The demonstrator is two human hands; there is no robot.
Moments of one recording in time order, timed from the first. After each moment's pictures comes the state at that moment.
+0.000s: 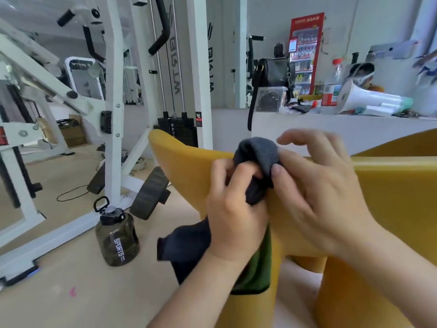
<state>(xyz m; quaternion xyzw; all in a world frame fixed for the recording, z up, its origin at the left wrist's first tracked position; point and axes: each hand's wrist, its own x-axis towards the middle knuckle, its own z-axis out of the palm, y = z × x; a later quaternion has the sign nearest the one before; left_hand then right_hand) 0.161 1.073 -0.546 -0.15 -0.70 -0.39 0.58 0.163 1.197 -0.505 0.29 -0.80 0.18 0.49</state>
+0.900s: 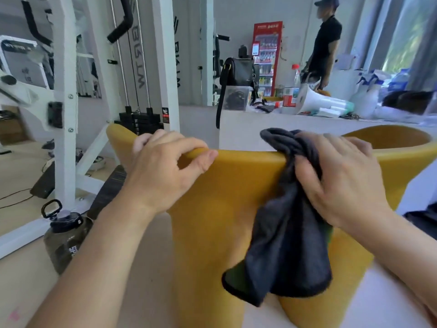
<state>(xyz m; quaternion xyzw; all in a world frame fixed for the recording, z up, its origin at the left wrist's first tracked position) 0.160 0.992 -0.494 -0.18 -0.88 -0.22 0.39 0.169 1.241 -0.500 0.15 -0.85 0.06 0.50</state>
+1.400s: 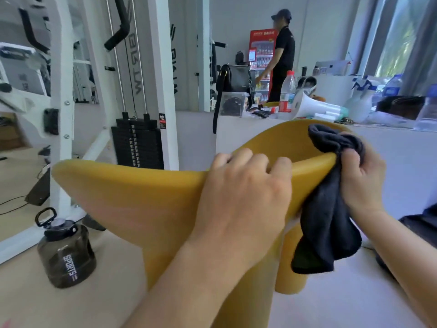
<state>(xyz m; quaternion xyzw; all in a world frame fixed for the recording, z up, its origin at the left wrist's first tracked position) 0.204 1.091 -0.488 -0.23 -0.87 -0.06 0.44 0.111 1.304 -0.511 0.09 -0.72 0.46 0.52</state>
